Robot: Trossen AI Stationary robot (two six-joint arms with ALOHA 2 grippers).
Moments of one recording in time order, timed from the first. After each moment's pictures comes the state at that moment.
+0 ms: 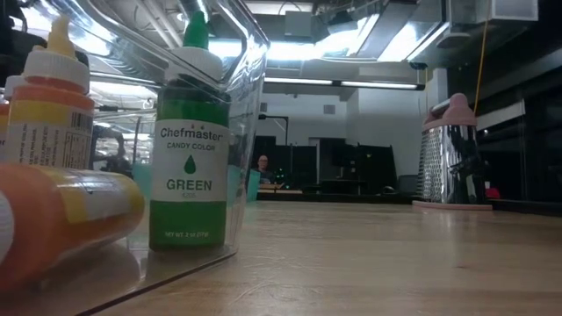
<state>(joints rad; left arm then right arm) -0.54 0.24 0.01 0.02 0.05 0.15 0.73 0.00 0.02 0.50 -0.17 -0.01</state>
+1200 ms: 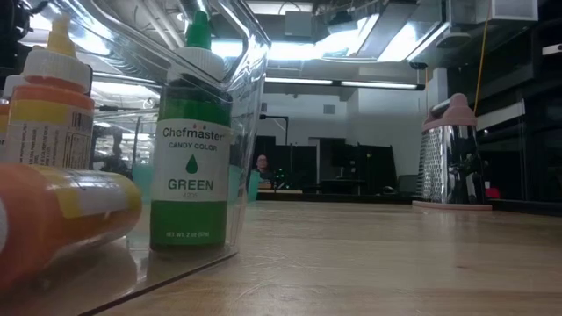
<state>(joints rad) -0.54 0.30 0.01 0.01 0.02 0.09 0.75 0.04 0.02 0.01 -0.09 -0.01</state>
